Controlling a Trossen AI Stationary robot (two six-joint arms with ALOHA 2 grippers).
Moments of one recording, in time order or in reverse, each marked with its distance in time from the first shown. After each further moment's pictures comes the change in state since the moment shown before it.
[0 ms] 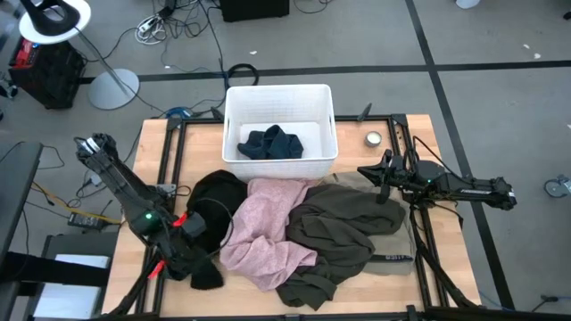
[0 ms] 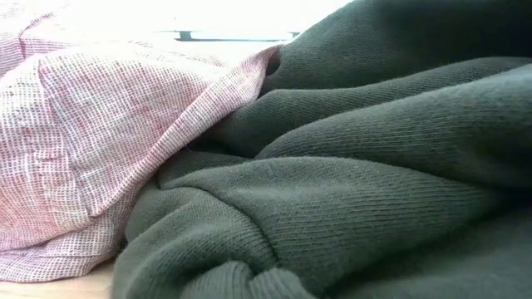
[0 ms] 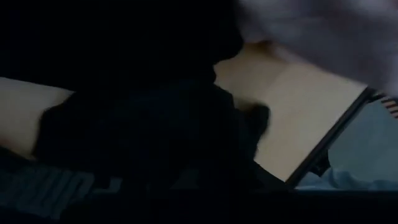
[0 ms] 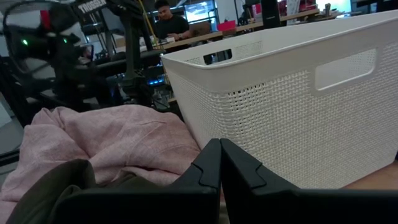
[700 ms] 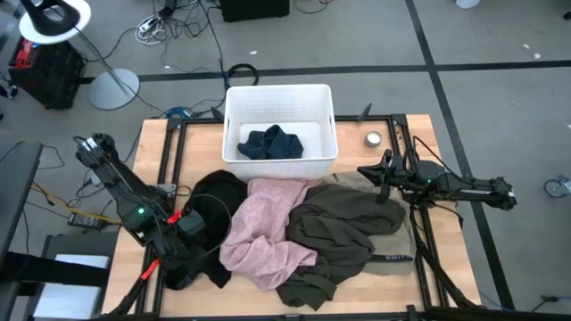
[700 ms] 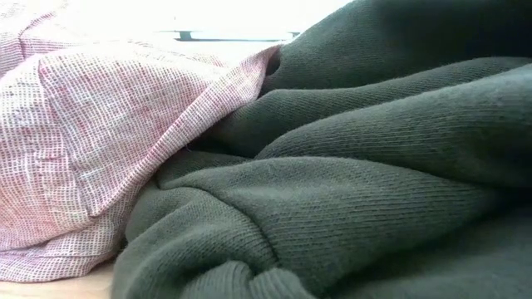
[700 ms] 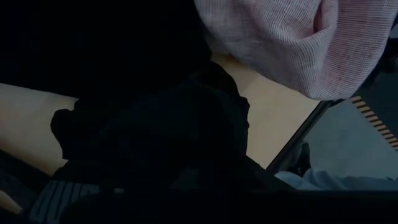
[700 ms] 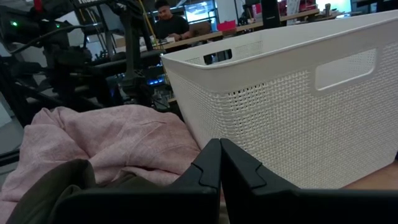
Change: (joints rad) left arm 0.000 0.000 0.102 -0.050 -0.027 -0.009; right arm 0.000 0.000 0.000 0.000 0.000 0.000
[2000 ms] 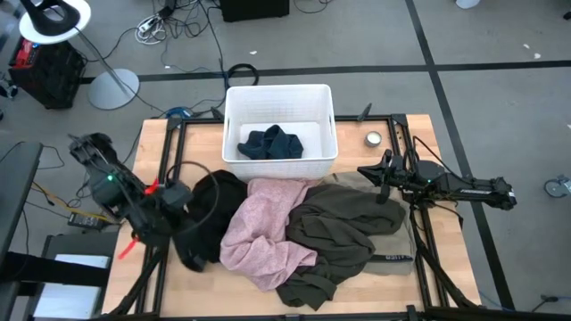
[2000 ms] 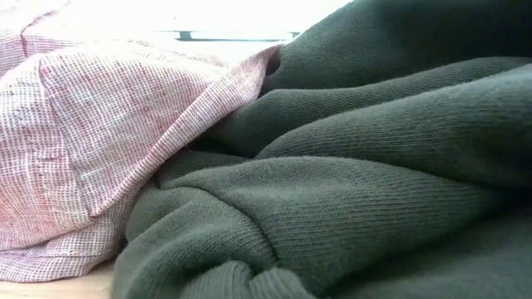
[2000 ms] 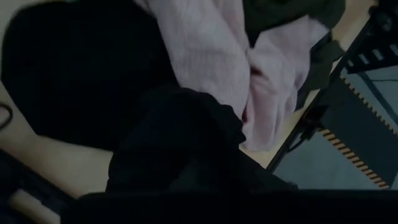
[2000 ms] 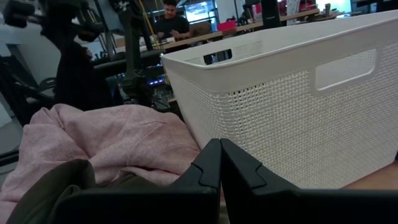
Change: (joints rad) left arm 0.091 -0.002 0.430 -0.373 -0.195 0.106; right arm 0.000 0.000 0.000 0.000 0.000 0.000
